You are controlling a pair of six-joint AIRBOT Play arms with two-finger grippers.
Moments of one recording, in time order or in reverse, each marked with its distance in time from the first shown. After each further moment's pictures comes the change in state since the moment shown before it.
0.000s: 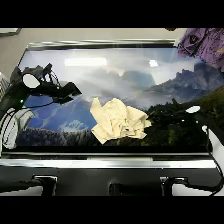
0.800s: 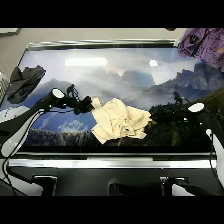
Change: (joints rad) left arm -0.069 -0.306 -0.069 -0.320 0.142 0.188; right arm 0.034 0.181 -0.003 -0.024 0.000 0.003
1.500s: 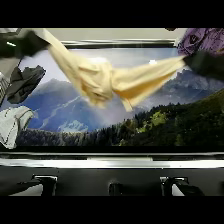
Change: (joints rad) left arm 0.196 0.428 0.560 0.190 -0.177 0.061; right arm 0.000 0.364 0.653 -0.136 0.121 0.072
